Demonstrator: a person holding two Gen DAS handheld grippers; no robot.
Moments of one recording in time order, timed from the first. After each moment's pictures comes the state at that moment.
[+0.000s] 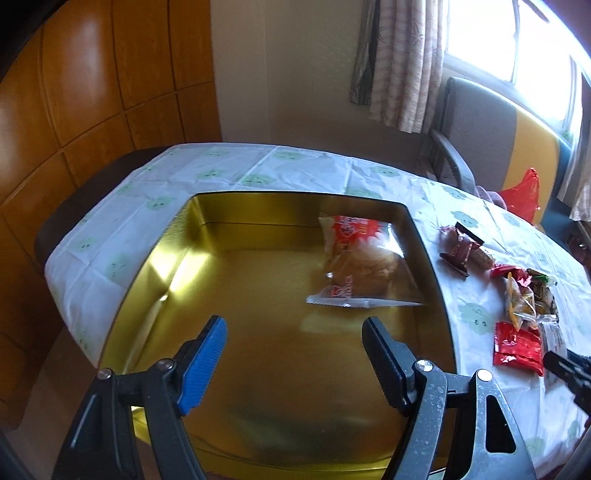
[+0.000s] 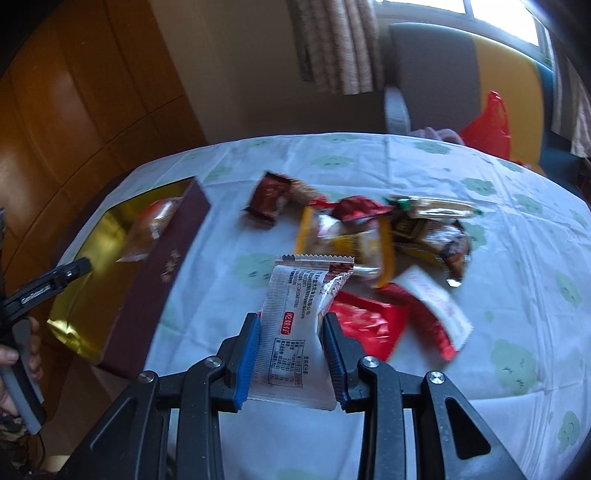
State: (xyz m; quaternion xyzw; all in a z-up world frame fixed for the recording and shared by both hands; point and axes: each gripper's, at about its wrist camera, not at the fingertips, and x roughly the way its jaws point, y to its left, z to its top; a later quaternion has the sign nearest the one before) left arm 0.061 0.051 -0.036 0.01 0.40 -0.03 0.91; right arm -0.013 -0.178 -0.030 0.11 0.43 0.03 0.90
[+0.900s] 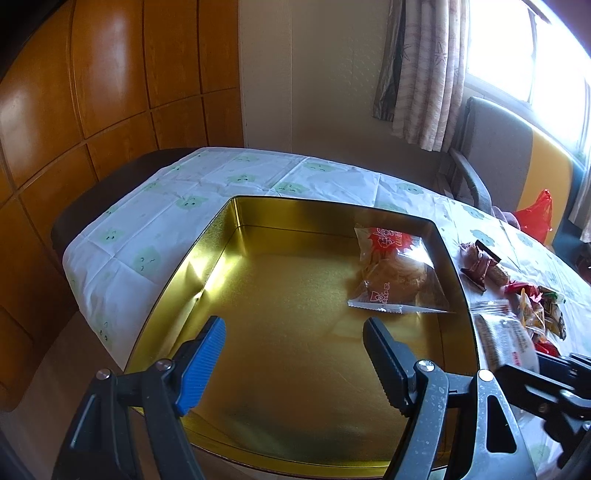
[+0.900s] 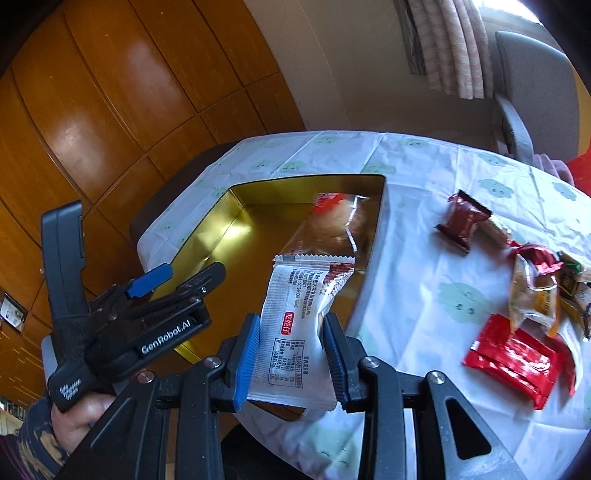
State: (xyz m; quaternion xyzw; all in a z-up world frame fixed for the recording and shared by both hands) left arm 0.053 0.081 -0.035 -0.01 0.38 0.00 0.92; right arm 0.029 -0.043 0.008 0.12 0.44 0.18 0.87
